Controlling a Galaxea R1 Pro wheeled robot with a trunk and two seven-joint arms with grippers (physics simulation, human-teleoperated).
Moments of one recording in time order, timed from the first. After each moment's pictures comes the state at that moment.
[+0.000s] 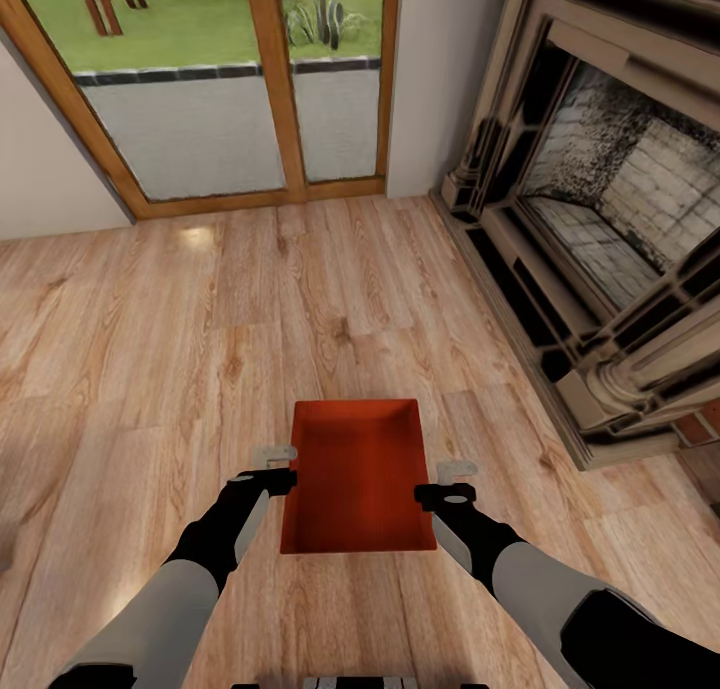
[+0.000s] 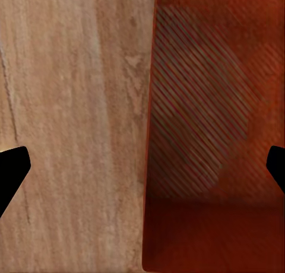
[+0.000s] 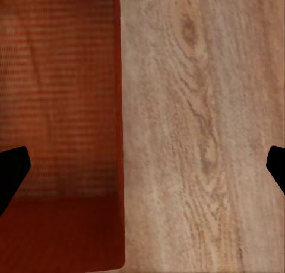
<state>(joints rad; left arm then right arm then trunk) -0.73 -0.10 0.01 -0.64 0.03 0.40 0.16 -0.86 0.07 0.67 -0.26 -0.60 0.09 -0.36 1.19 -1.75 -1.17</state>
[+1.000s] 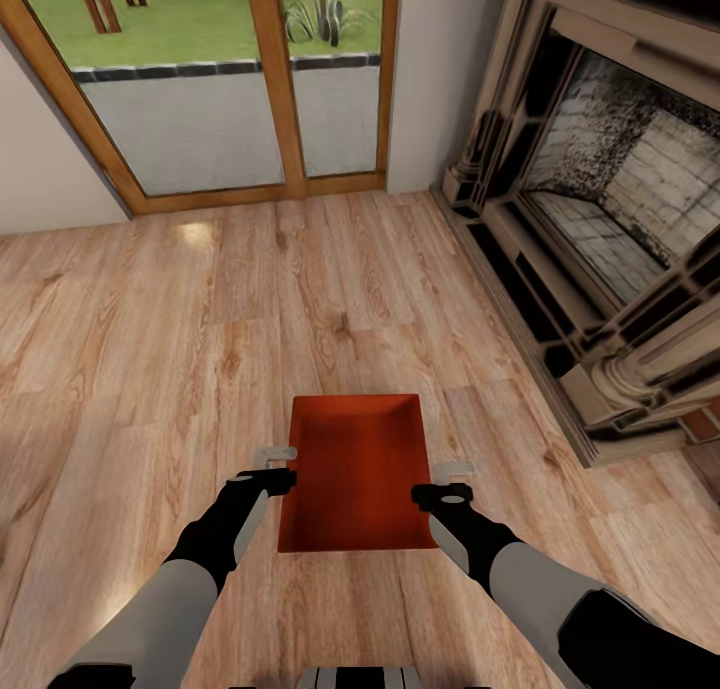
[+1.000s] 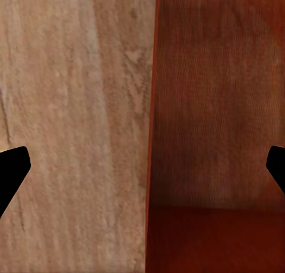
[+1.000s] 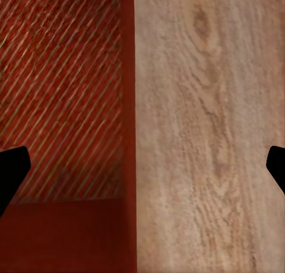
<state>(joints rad) -0.73 -0.10 0.01 -0.64 0.03 0.39 0.15 -0.86 0.08 0.67 -0.26 -0.59 0.09 -0.36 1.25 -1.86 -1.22</state>
